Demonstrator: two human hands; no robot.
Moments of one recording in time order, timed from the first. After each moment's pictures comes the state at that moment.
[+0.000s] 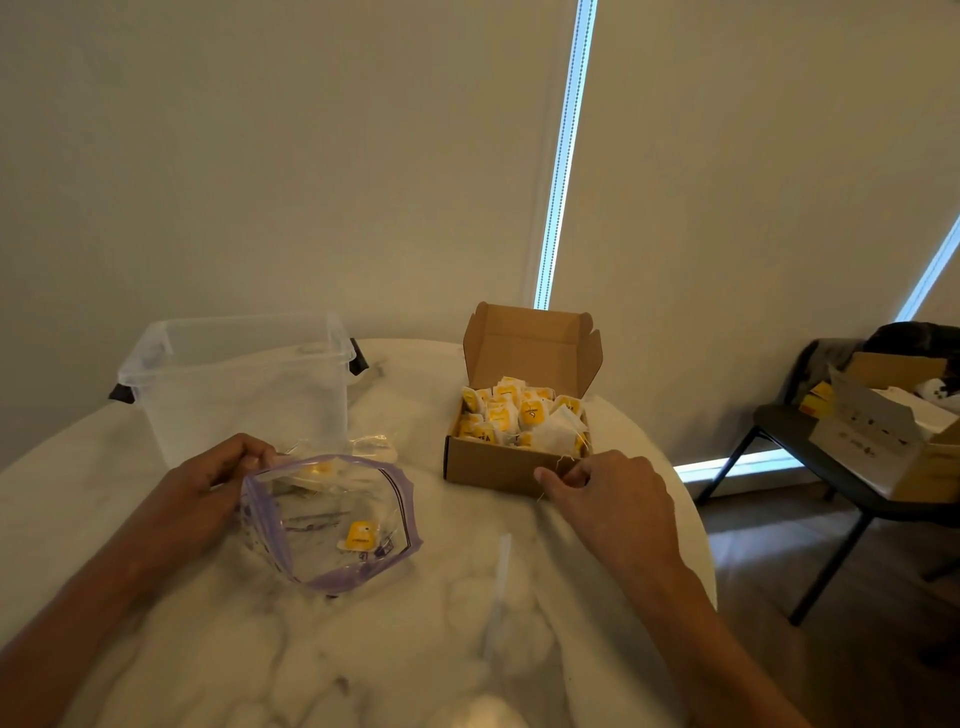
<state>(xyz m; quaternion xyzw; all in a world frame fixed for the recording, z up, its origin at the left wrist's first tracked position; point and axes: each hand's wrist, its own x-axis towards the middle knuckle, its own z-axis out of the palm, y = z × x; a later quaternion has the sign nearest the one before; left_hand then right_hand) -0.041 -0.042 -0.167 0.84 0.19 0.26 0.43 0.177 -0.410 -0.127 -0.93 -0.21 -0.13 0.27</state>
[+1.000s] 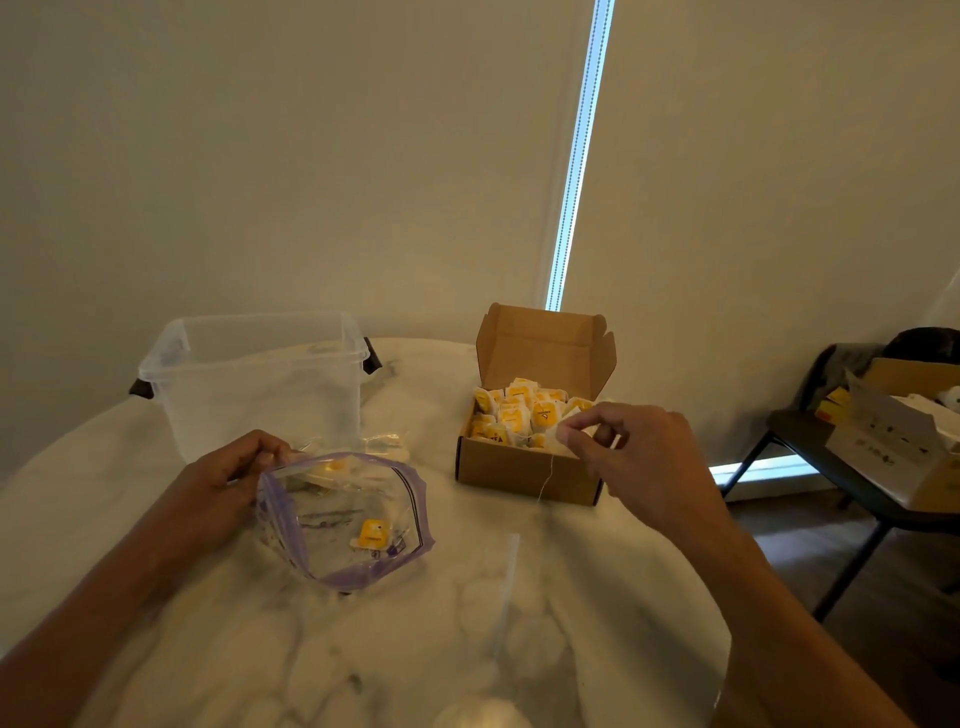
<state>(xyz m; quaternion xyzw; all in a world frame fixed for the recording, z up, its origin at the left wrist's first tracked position) -0.042 -0.049 -0.160 0.84 0.21 0.27 0.43 0.186 -0.421 -0.078 -0.85 -0.35 -0.13 0.38</state>
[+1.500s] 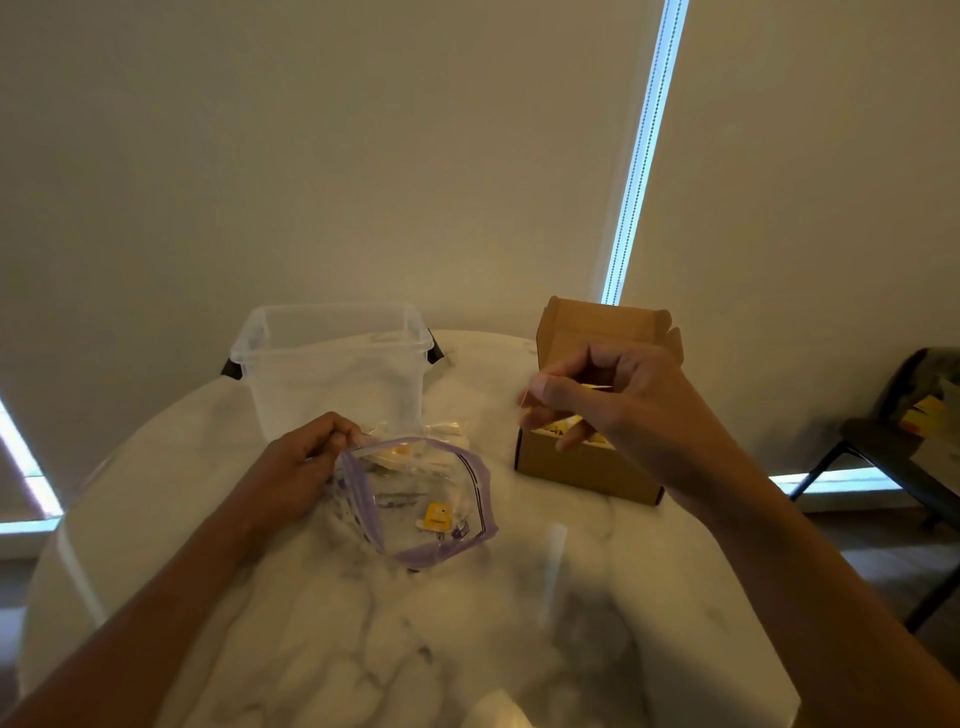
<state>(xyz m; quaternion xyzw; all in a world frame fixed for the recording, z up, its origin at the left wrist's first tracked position) -0.043 -0.047 -0.161 0.83 0.21 0.27 0.44 0.116 -0.369 -0.015 -0.70 -0.44 0.12 0.55</state>
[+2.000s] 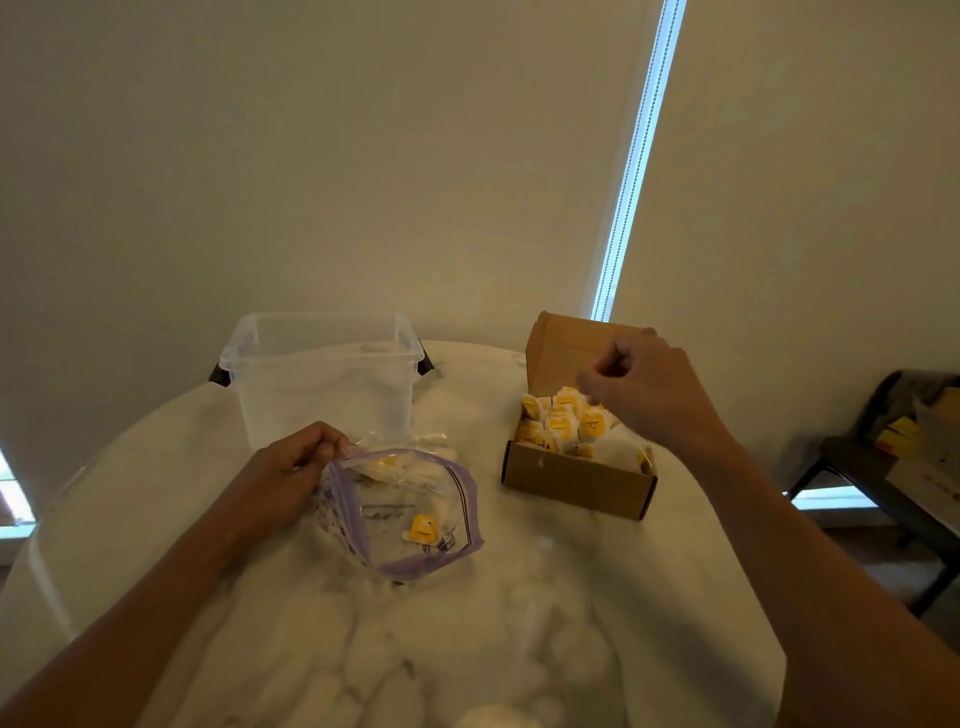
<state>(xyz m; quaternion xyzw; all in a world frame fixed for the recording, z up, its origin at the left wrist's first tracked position) -0.041 -0.051 -0.158 0.84 0.23 0.26 0.42 0.205 -0.359 -0.023 -0.83 -0.37 -0.11 0.40</state>
